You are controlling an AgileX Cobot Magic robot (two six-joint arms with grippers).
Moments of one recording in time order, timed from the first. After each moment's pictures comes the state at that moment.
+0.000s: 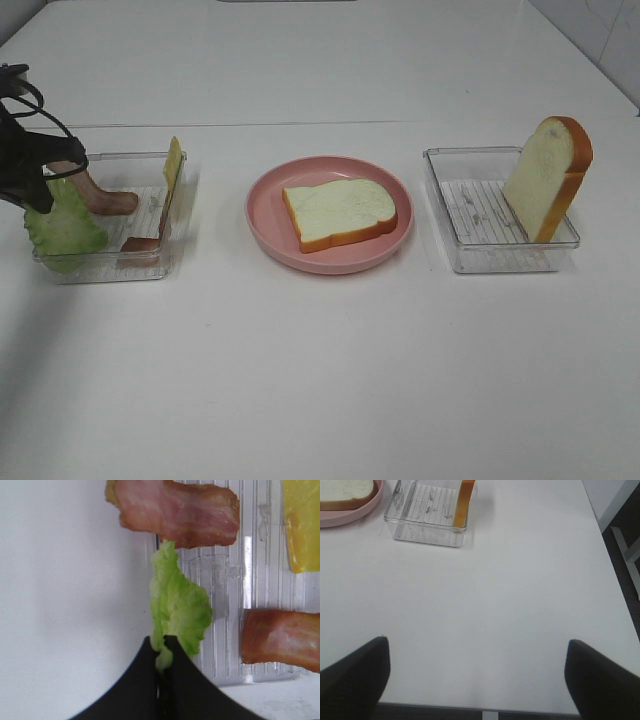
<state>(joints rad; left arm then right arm) 0.02 1.99 -1.35 -0.19 0.70 0.07 0.01 0.00 -0.46 -0.09 1.10 -0.03</state>
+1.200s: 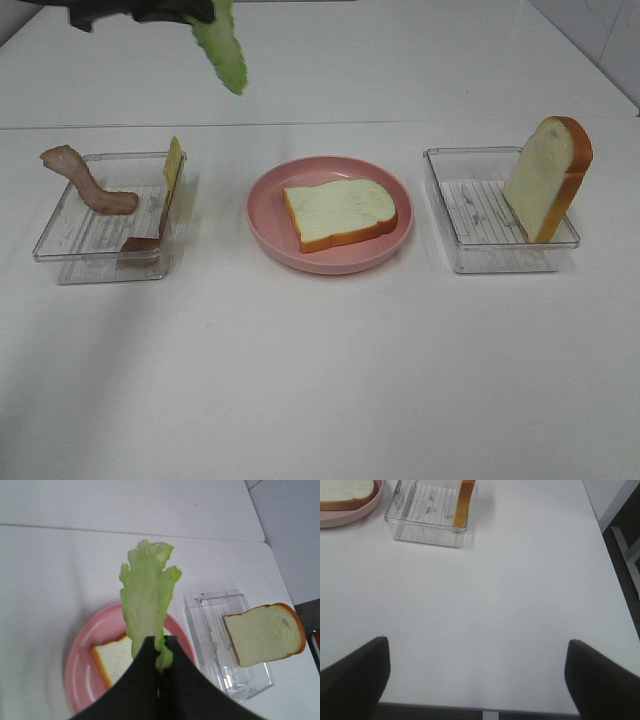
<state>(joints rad) -0.26 1.92 -1.63 -0.75 0.60 0.17 0.01 0.00 -0.46 -0.09 1.10 -0.03</state>
